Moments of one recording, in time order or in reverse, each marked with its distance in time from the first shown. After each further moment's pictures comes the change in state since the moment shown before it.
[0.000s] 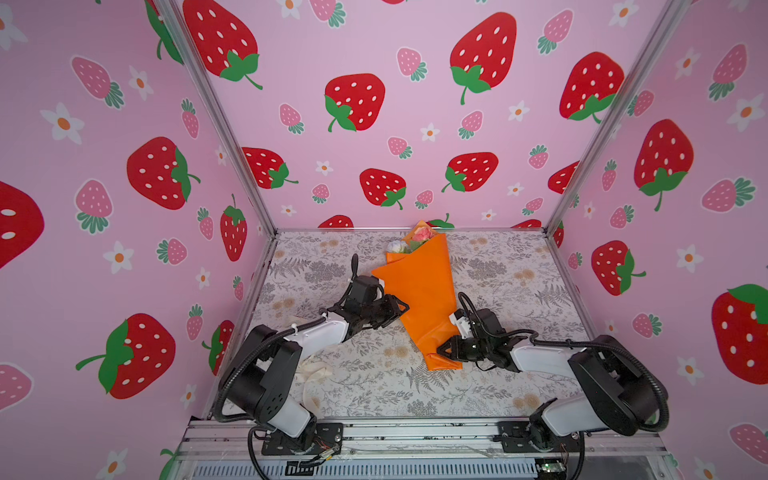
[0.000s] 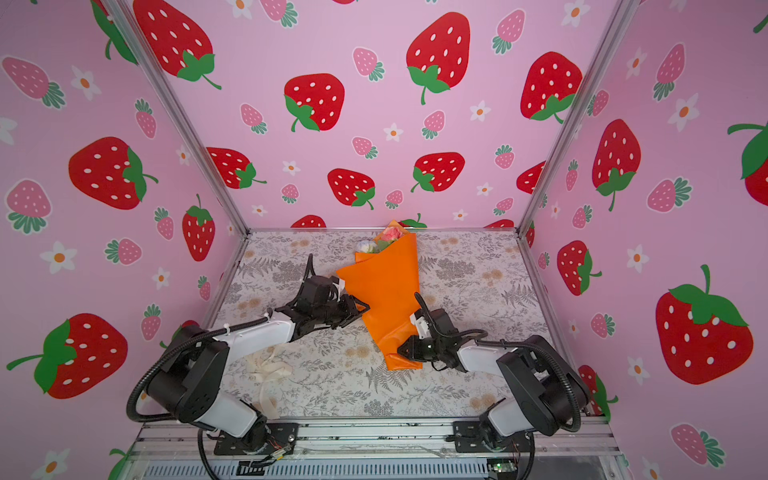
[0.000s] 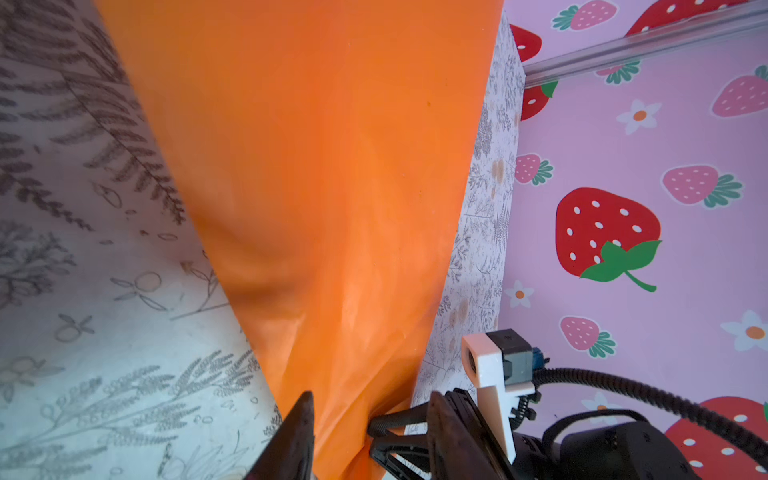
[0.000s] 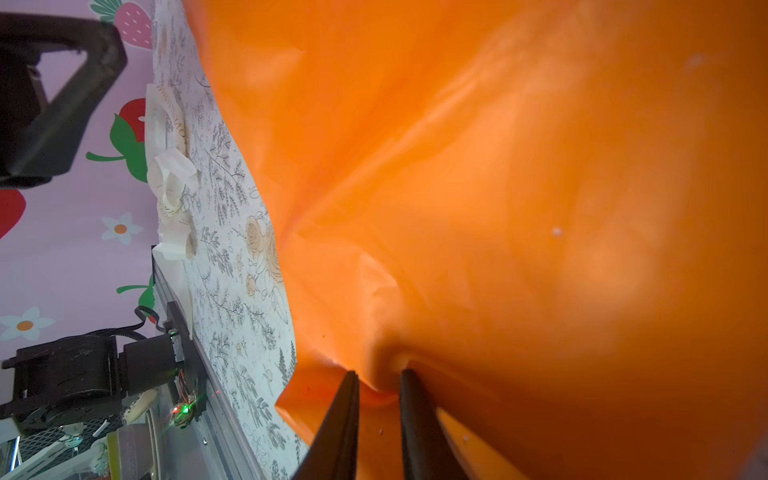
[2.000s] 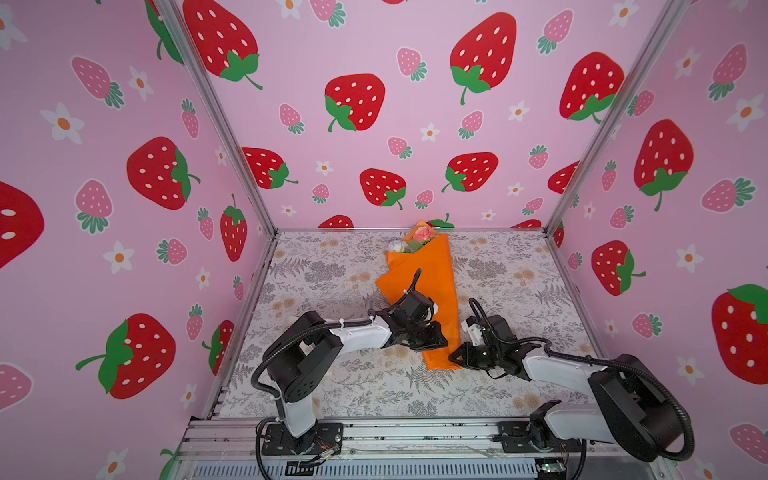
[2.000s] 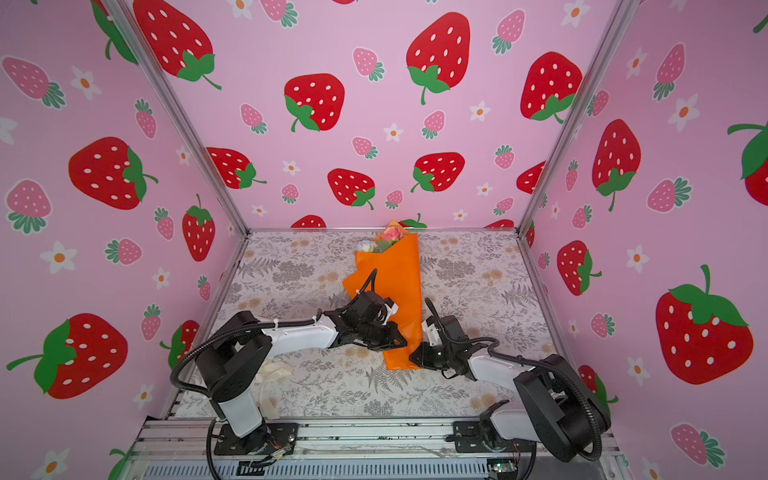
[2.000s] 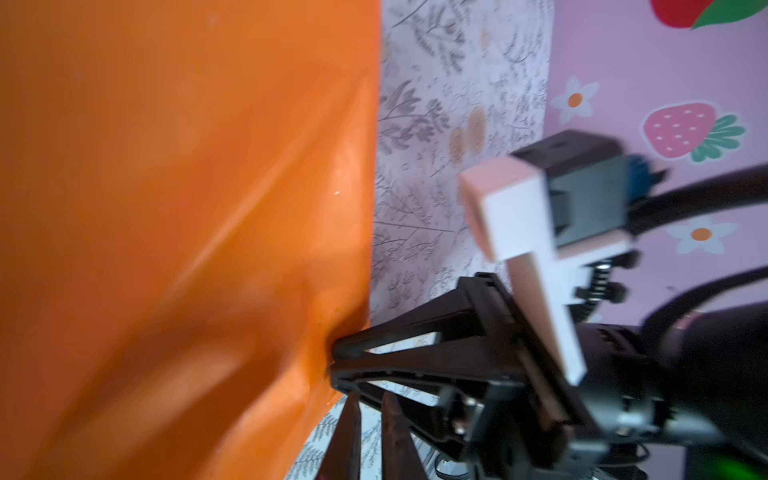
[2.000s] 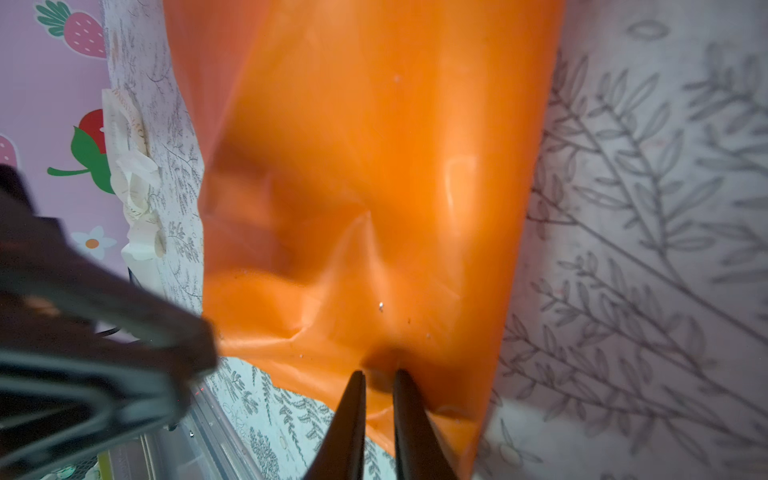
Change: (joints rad) left arm -0.303 0.287 0.192 -0.073 0.096 0.082; right arm -0.072 -0.133 -0.064 -0.145 0.024 -0.001
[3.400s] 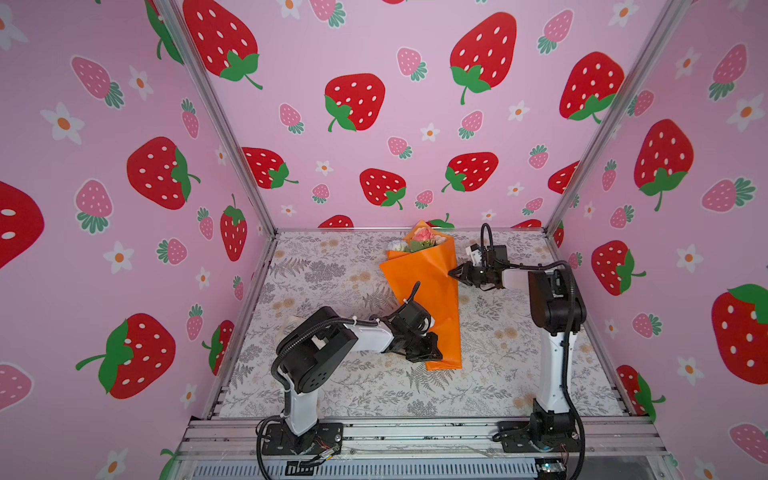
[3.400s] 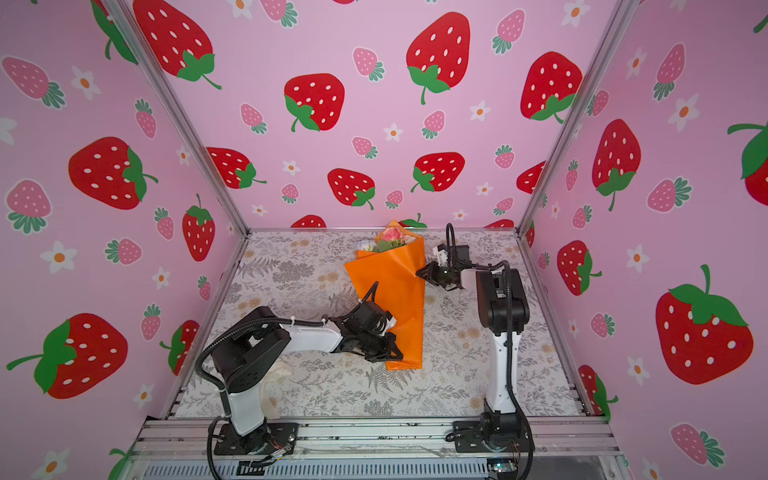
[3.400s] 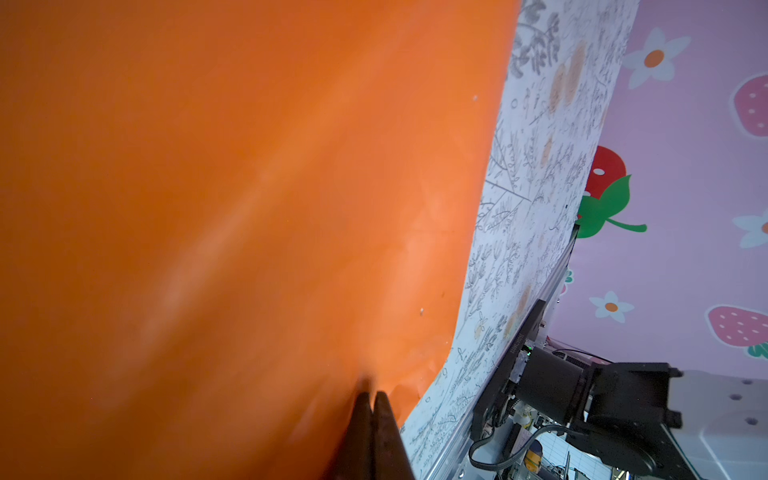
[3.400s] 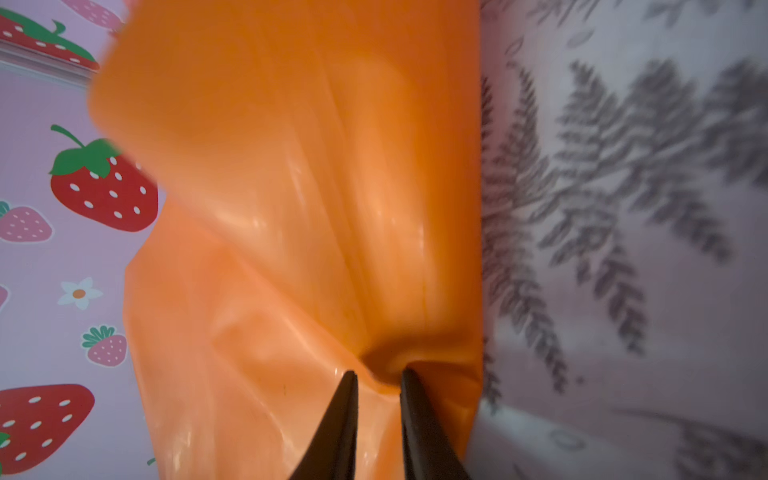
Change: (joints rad) left arm 0.003 0.071 -0.051 0.046 0.058 0.016; right arm -0.401 0.976 1.088 0.040 -0.271 -0.159
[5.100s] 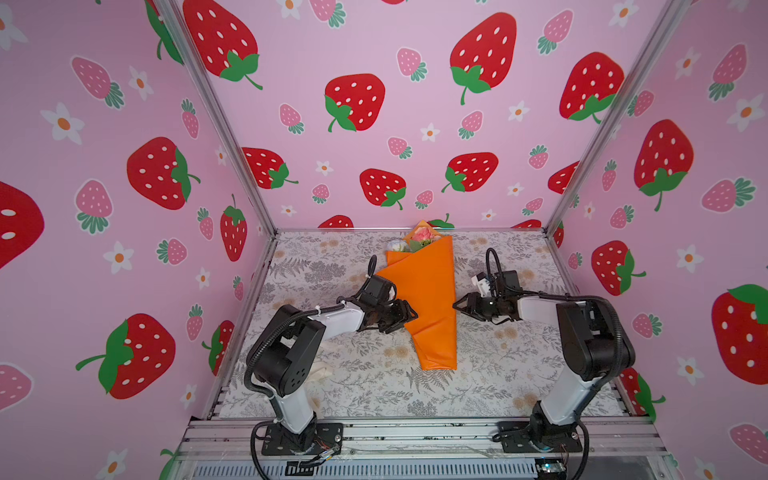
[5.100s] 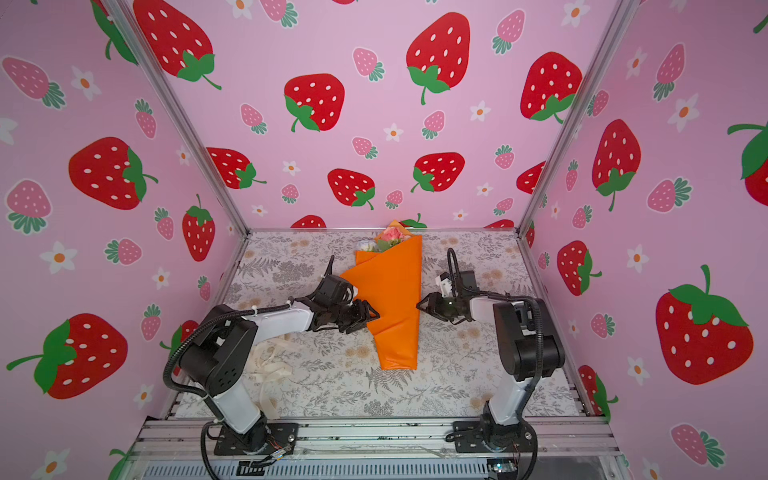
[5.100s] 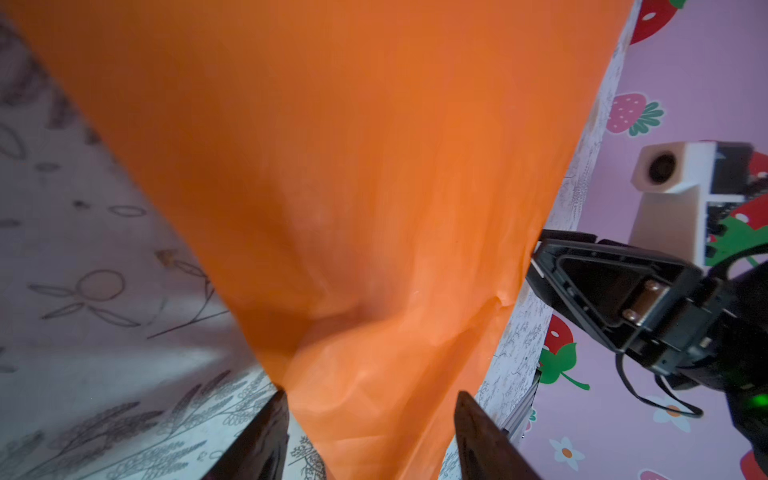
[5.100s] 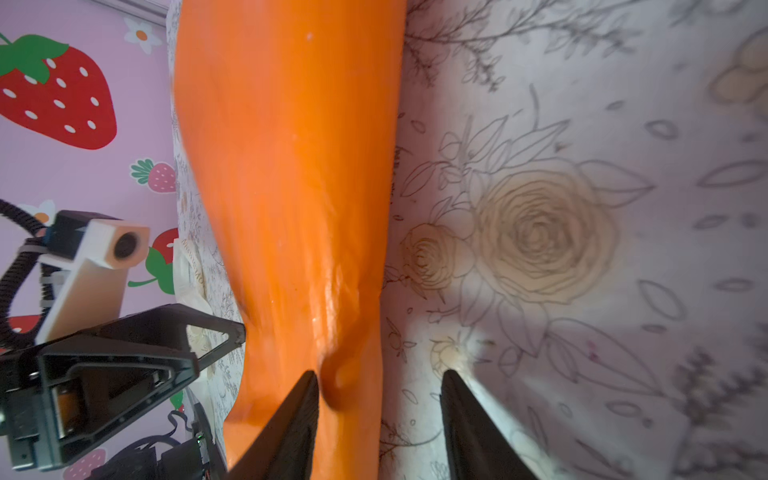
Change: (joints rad) left arm 0.294 -0.130 -0.008 -0.096 -0.109 -0.055; right arm 0.081 -0.523 -0.616 -0.087 0.068 -0.041
